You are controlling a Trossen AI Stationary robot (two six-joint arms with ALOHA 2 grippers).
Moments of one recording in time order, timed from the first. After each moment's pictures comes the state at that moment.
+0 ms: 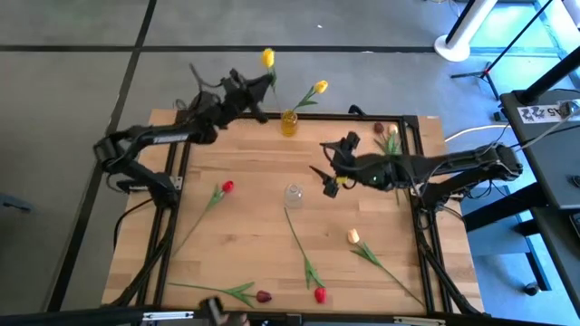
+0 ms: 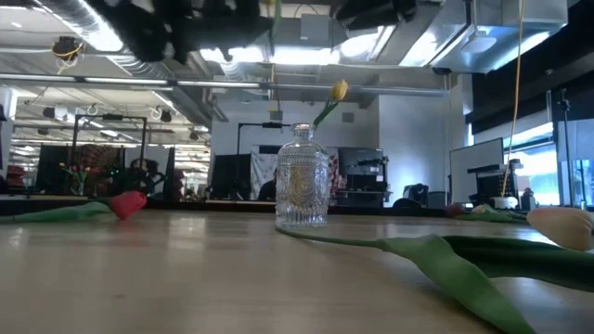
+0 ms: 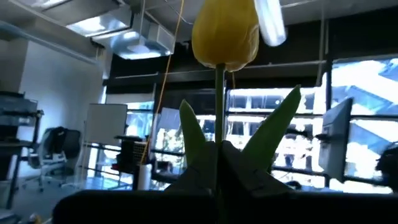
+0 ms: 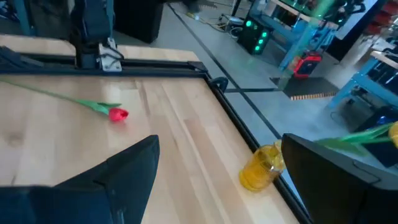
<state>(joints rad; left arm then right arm) 0.61 1.46 0.86 1.07 0.02 -0.10 0.13 1.28 1.07 -0.15 0.59 -0.08</state>
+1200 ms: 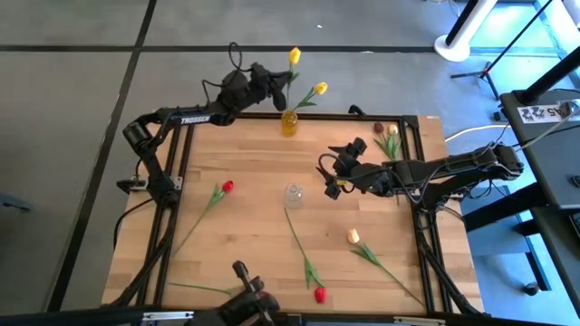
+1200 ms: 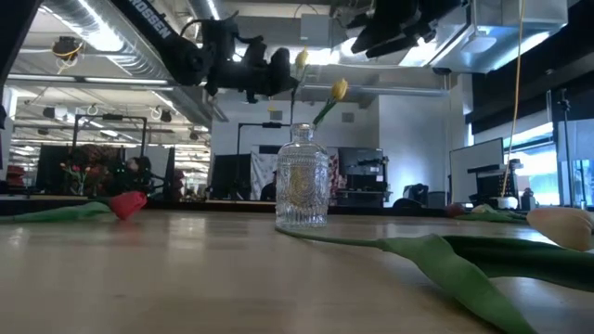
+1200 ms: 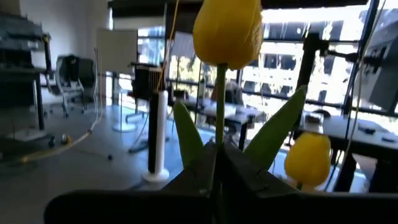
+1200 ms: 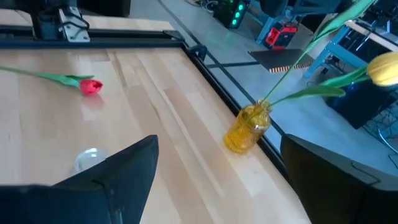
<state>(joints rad) 0.72 1.76 1.12 0.77 0.12 -0.10 0.16 1.27 0.99 -0.22 0.73 0.07</state>
